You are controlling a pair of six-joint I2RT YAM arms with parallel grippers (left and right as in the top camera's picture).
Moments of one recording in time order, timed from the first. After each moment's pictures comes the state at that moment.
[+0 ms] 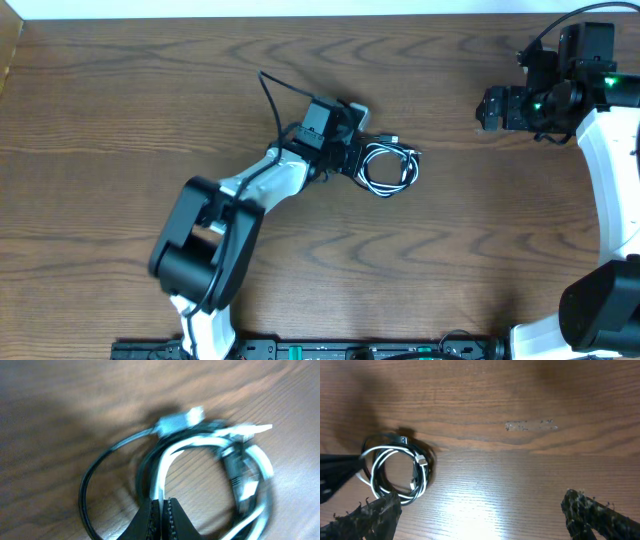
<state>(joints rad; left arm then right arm) -0.47 1.93 1.14 -0.09 0.39 -0.14 -0.09 1.68 1.55 -1.01 -0.21 0.00</state>
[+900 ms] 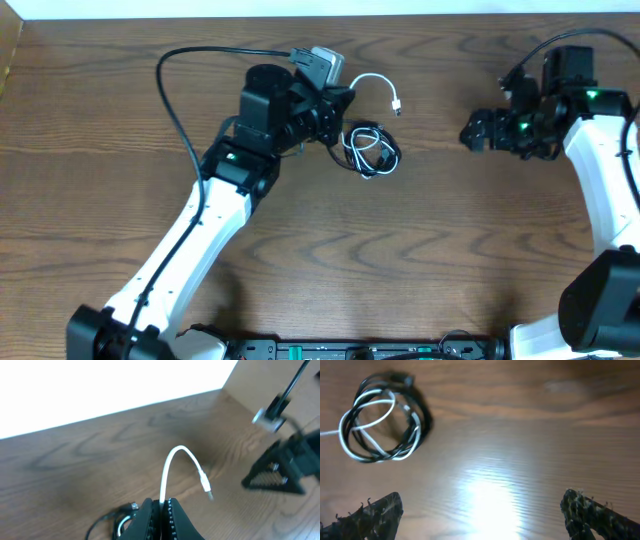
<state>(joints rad) -0.40 1.44 1.14 -0.09 0.39 -0.15 -0.07 1.68 1.39 -1.00 -0.35 -0.01</state>
